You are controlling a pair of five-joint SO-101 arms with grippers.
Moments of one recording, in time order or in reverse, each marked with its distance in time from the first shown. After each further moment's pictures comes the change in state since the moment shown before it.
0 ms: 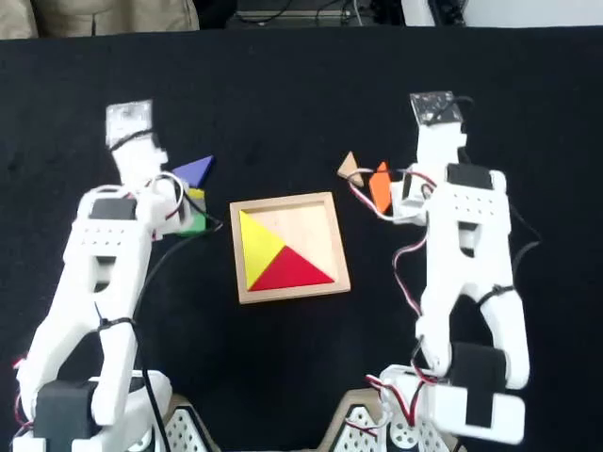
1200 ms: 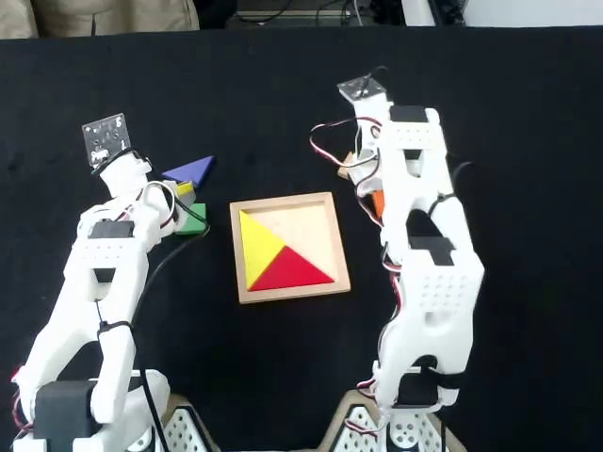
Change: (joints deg) left arm -2.5 0.0 9.4 -17.4 5.8; right arm -9.0 45.4 -44.1 12.0 9.4
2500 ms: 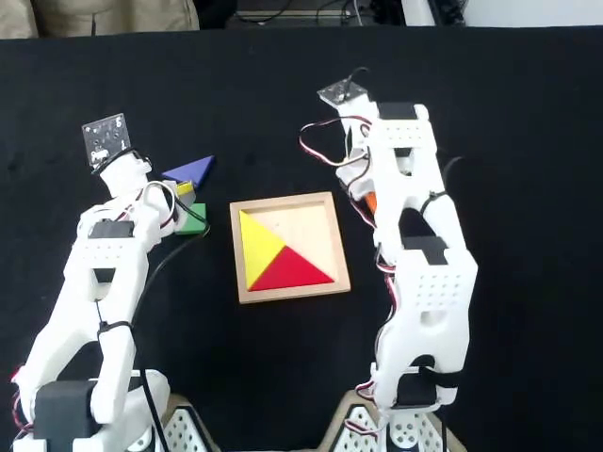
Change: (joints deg) left arm 0.0 0.0 0.0 0.0 0.0; right arm -2.2 0.0 -1.6 3.4 6.6
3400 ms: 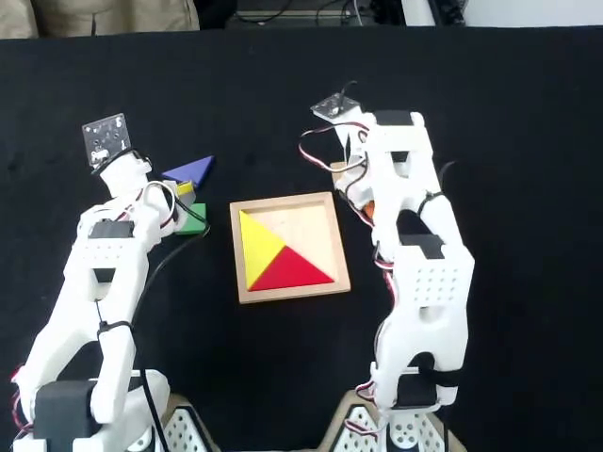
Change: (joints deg) left arm 0.0 0.0 0.0 0.0 0.0; right arm 0.1 3.7 1.2 -1.1 5.7
